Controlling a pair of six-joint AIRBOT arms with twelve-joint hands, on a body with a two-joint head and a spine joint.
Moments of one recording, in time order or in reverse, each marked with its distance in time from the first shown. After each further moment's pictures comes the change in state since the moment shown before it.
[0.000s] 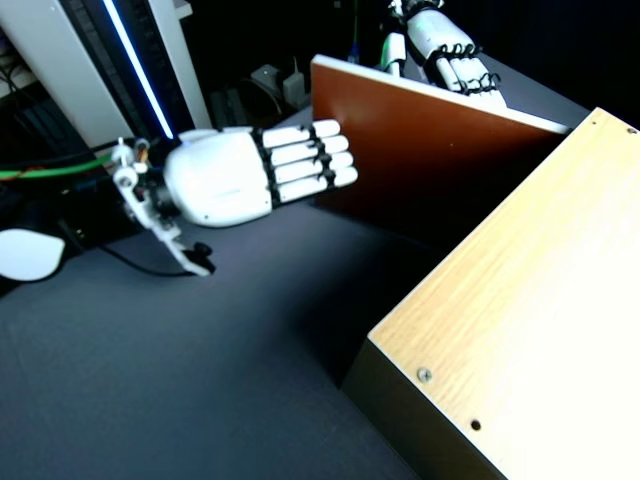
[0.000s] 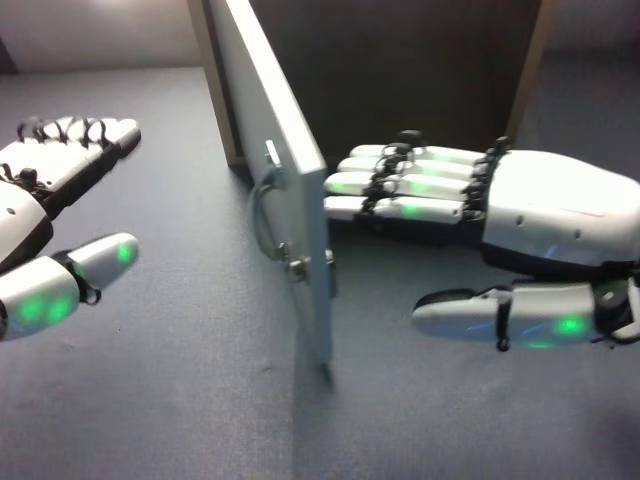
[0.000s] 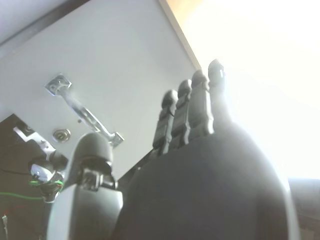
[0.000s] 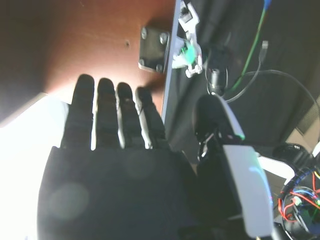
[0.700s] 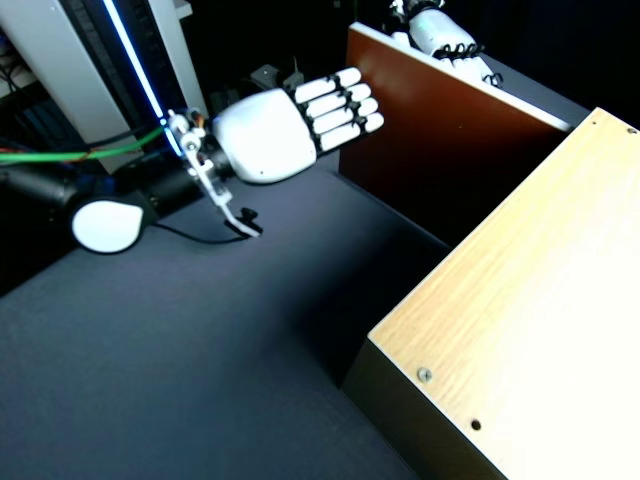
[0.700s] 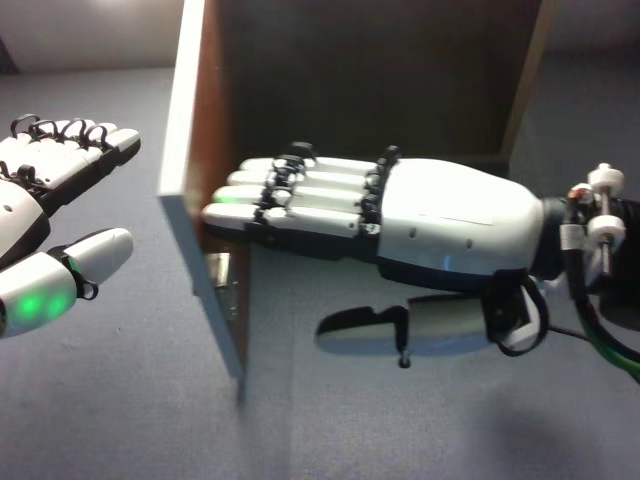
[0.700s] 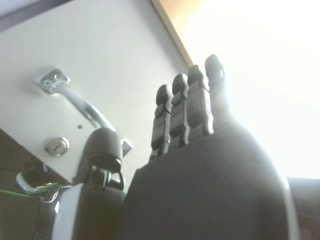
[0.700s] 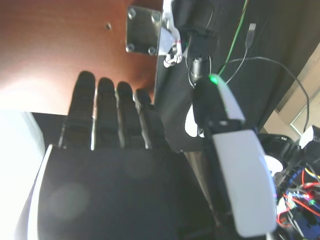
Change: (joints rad) left arm 0.000 0.000 0.002 -0.010 -0.003 0.002; right arm 0.093 -0.153 0.047 -0.059 -0.010 0.037
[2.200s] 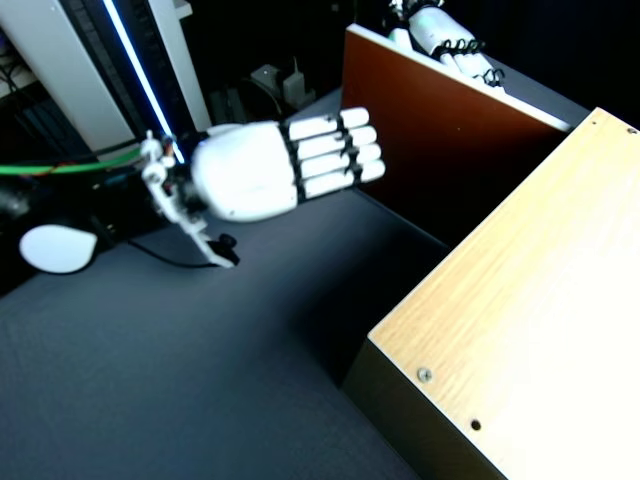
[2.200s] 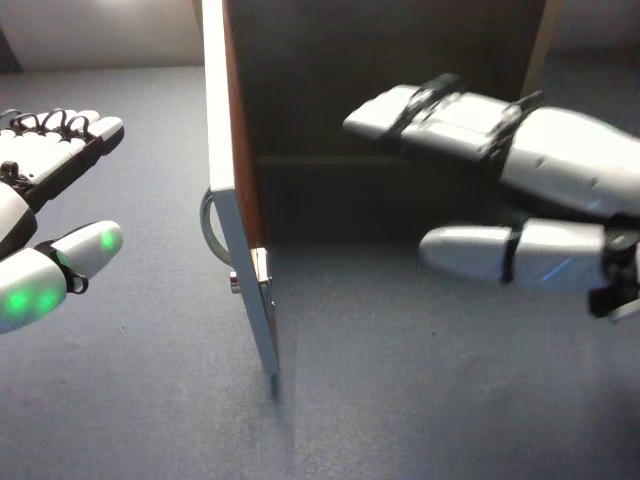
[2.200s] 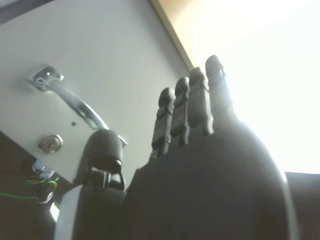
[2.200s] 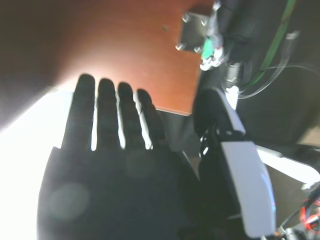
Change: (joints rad) left arm 0.023 0.001 -0.010 -0.034 -0.048 0.001; right arm -0.119 0.179 -0.037 0.311 0.029 -0.121
